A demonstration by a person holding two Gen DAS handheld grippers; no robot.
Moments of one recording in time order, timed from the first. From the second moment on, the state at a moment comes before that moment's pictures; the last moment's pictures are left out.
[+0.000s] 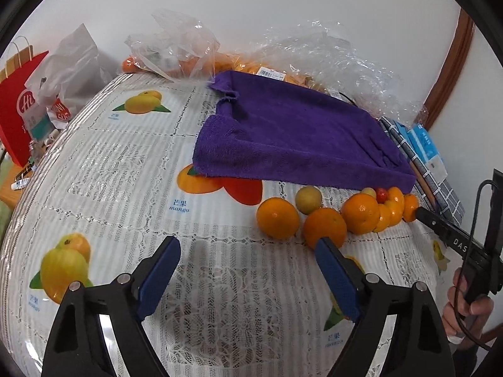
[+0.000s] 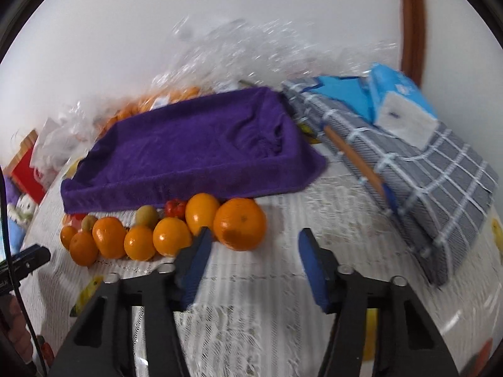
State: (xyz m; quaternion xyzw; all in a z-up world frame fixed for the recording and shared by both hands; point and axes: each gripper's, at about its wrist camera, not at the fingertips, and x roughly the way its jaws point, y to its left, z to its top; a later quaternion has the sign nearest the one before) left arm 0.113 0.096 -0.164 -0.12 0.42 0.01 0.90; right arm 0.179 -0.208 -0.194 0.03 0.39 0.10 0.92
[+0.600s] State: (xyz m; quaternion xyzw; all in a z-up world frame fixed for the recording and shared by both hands) left arm 0.123 0.084 -0.163 -0.11 0.41 -0.02 0.91; right arm 0.188 -0.209 -0.207 0.02 0.40 0.13 0.91
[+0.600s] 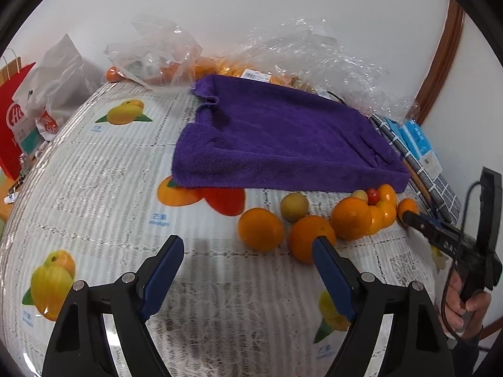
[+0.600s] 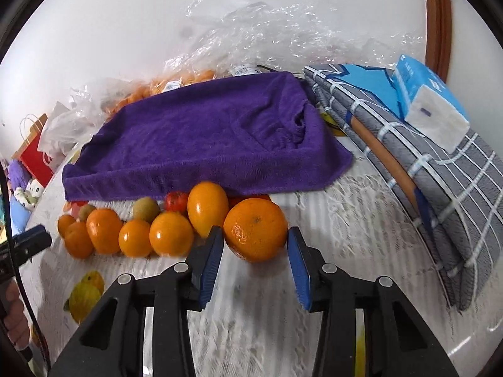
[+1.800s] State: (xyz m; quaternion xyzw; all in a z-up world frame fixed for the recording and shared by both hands) left arm 0.137 0.095 -0.183 -0.20 0.37 -0.08 0.90; right arm 0.162 -0.199 -0.215 -0.01 0.41 0.10 0.91
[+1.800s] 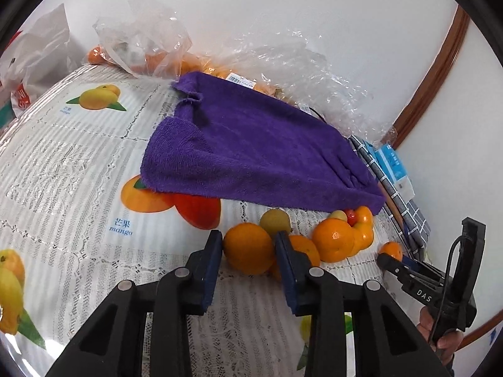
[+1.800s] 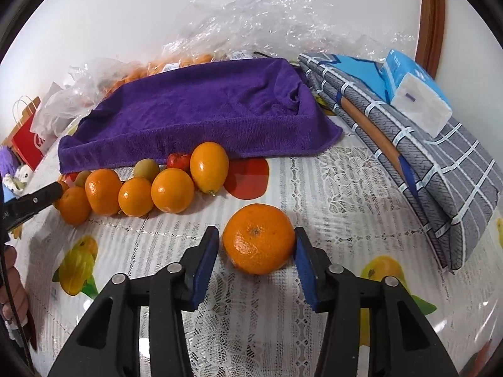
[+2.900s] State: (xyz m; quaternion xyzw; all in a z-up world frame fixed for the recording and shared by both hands) left arm 0.122 0.107 -0.163 -0.22 0.32 -0.06 0.92; right arm 0.146 -0.203 -0.202 0.01 0.36 0.11 0.93
